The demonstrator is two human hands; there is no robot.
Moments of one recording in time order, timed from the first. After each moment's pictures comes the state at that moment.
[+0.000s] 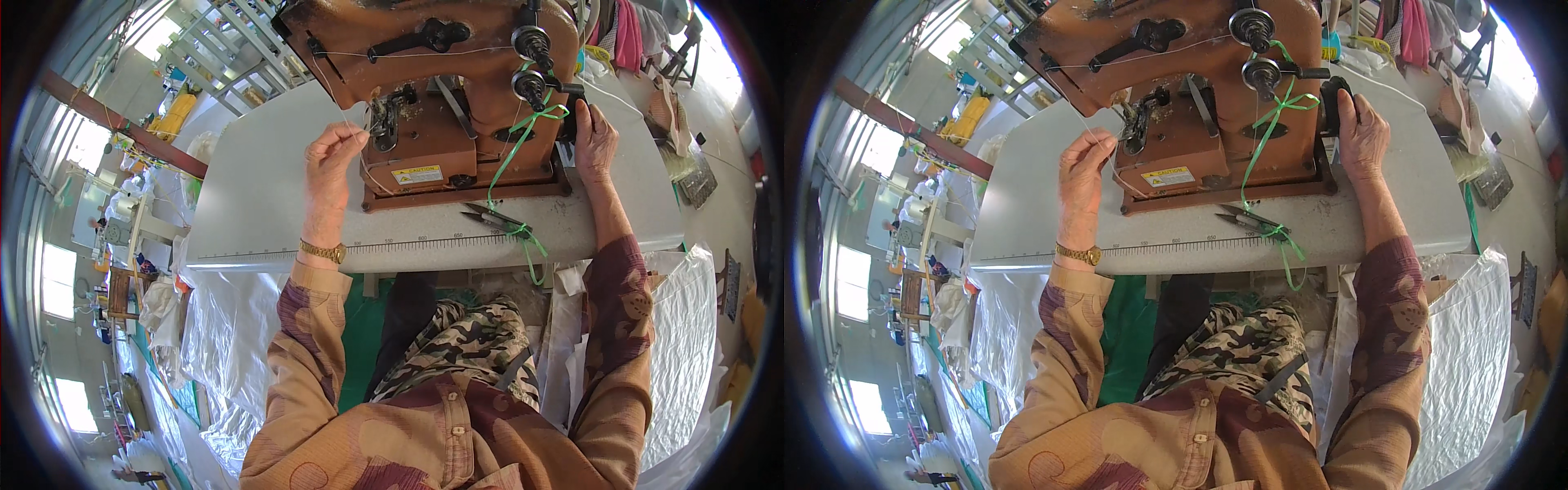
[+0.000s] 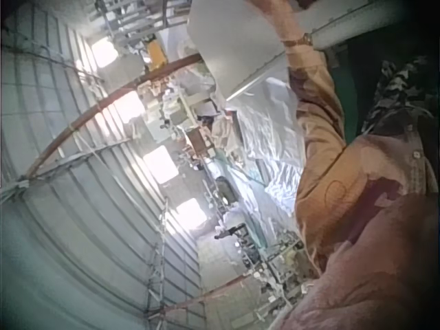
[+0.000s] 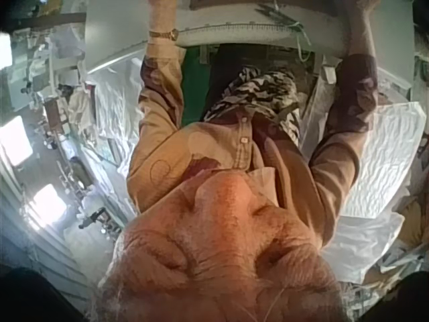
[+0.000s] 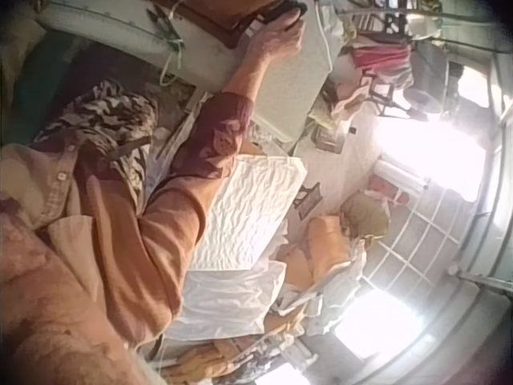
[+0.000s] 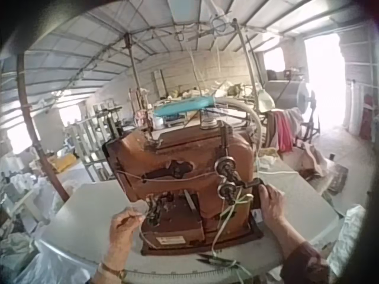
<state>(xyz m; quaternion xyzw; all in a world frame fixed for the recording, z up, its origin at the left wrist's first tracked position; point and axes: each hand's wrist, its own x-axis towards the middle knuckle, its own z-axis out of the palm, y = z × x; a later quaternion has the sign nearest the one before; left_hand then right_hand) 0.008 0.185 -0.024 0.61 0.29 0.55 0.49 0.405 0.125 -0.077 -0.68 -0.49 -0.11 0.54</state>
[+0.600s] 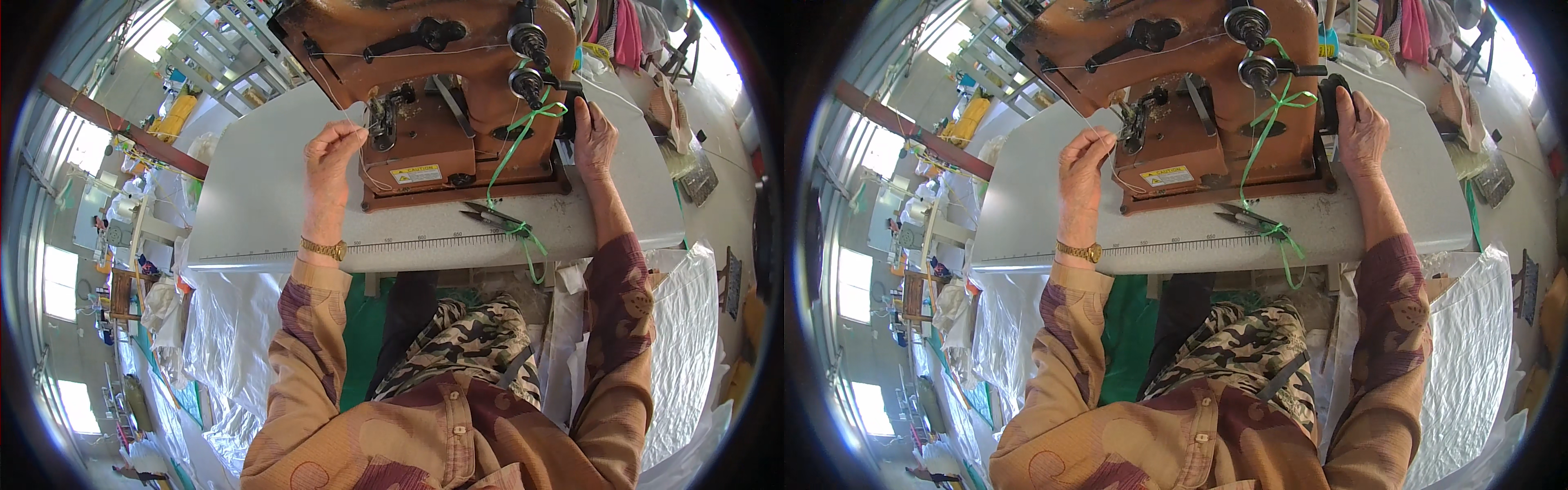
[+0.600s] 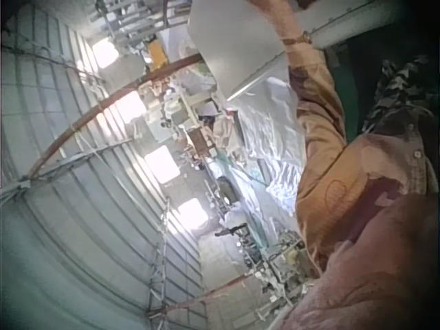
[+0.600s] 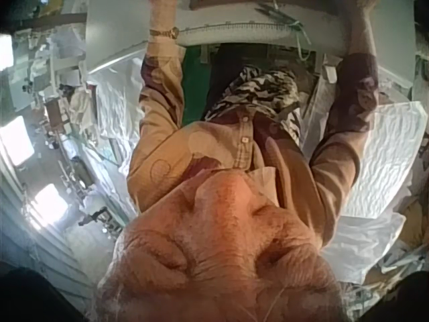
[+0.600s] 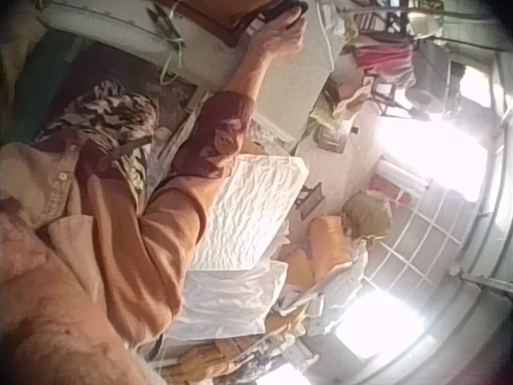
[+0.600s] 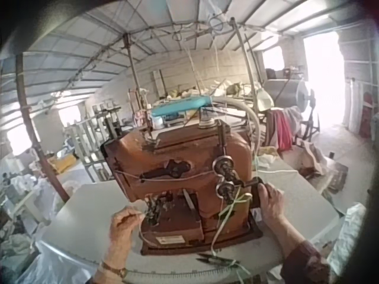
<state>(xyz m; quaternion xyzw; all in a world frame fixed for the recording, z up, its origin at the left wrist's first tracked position) 0.012 0.187 -0.024 0.61 0.31 0.56 0.47 0.406 0.125 -0.078 -0.67 -0.49 -0.11 0.55</state>
